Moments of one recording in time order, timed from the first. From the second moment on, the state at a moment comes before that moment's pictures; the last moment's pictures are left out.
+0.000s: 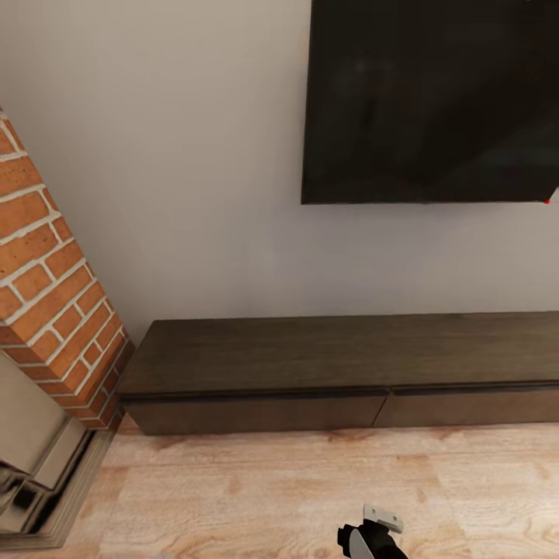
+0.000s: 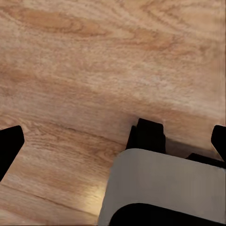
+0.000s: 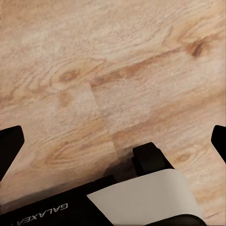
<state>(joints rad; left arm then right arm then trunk) -0.34 0.03 0.11 -0.29 0.09 0.28 0.22 -0.33 0.12 0.10 -0.61 -0.41 0.41 -0.49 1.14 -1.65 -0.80</state>
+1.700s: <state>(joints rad) -0.34 0.00 0.09 -0.12 0.09 0.15 0.23 -0.33 0.09 0.10 -0.33 -0.41 0.24 -0.49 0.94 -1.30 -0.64</state>
